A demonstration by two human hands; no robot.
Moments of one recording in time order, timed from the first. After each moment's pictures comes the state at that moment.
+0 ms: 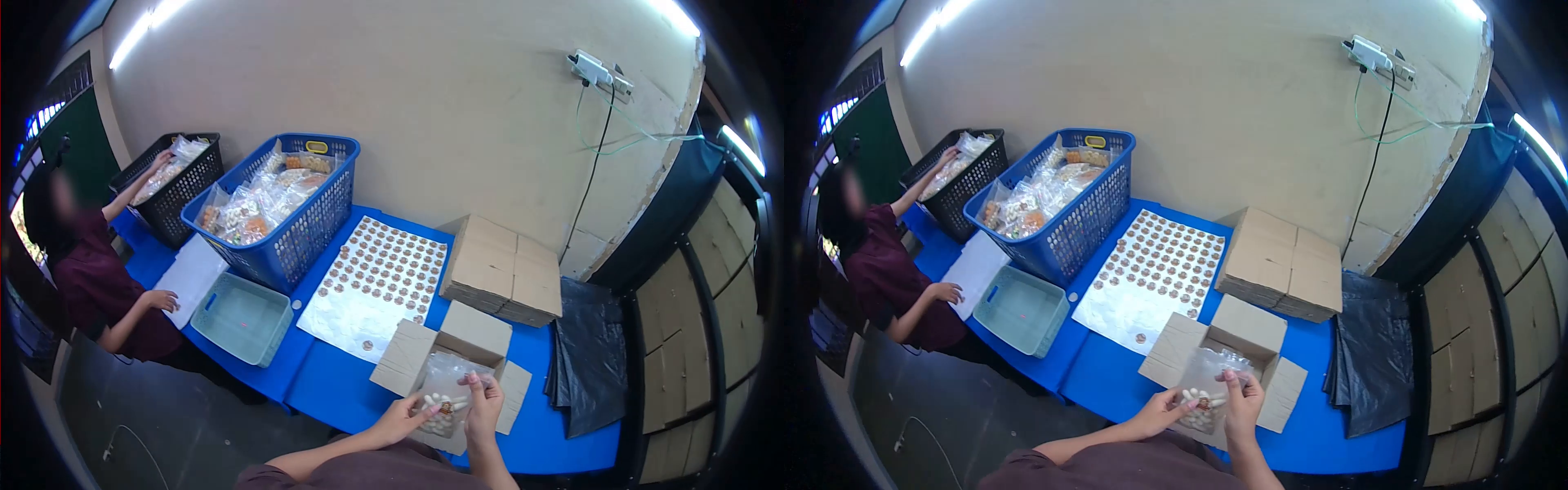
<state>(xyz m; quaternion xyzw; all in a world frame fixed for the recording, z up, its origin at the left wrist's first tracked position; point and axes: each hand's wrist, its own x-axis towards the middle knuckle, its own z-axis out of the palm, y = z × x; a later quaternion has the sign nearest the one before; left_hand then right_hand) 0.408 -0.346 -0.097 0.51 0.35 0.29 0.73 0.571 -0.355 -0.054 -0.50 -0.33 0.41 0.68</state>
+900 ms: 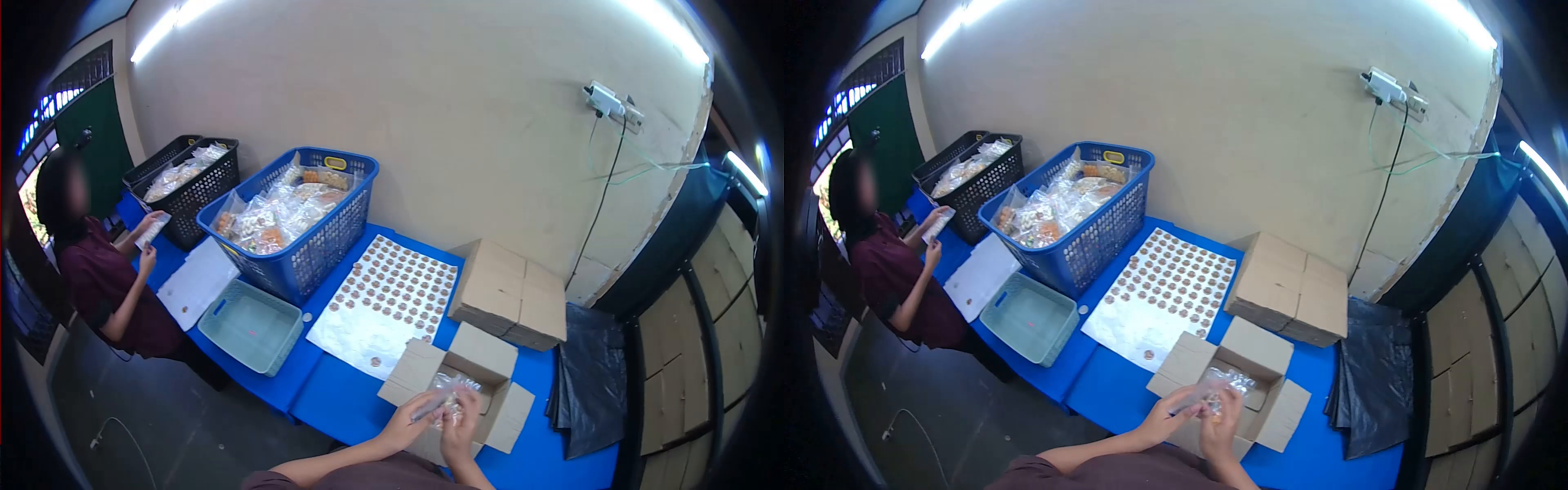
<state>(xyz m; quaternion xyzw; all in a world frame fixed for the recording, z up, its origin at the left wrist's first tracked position) 0.403 -0.330 -0.098 0.56 0.30 0.41 0.65 0.529 -0.359 -0.072 -0.53 -0.55 0.23 0.60</state>
